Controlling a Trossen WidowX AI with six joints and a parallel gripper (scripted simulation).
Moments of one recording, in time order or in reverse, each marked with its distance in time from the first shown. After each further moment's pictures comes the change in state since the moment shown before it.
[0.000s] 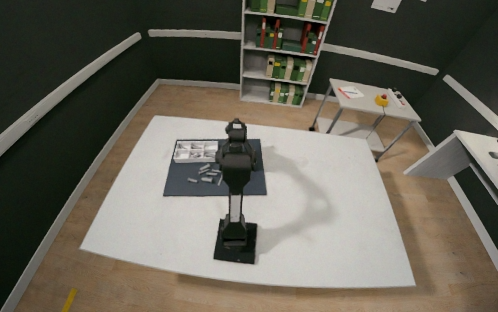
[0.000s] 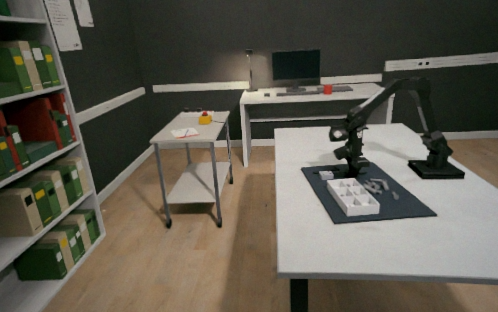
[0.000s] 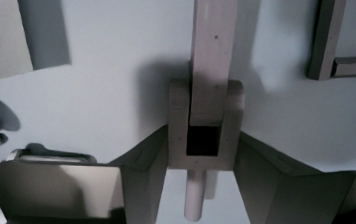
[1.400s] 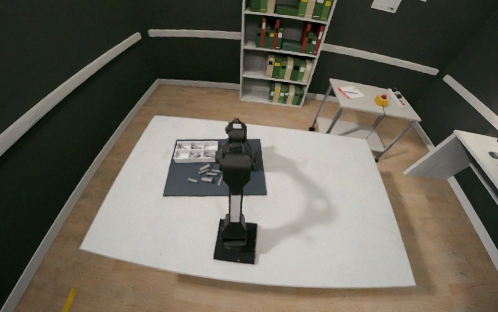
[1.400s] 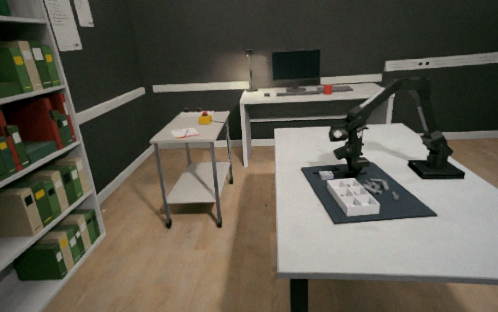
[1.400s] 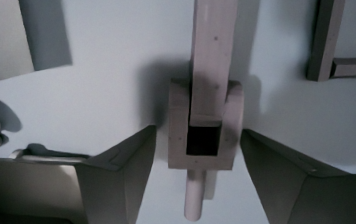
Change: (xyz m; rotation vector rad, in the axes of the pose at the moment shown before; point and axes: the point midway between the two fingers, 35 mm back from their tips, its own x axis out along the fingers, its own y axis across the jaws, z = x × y) arm 0.000 0.000 0.000 0.000 -0.003 0.000
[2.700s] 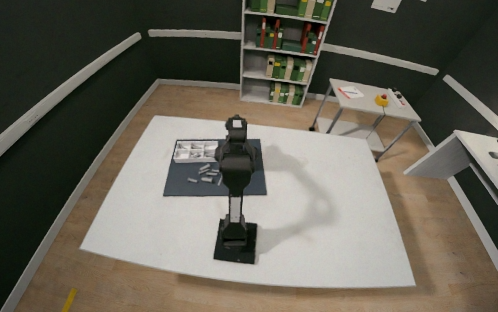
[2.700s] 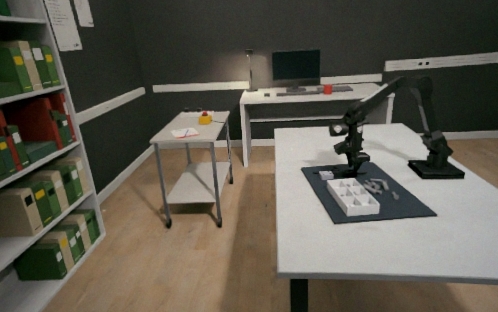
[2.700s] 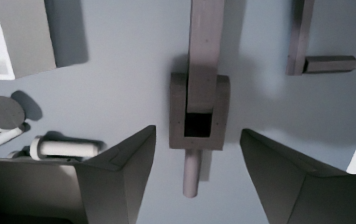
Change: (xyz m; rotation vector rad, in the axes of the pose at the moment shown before) arm -0.021 -0.001 0.001 0.000 -0.005 0.000
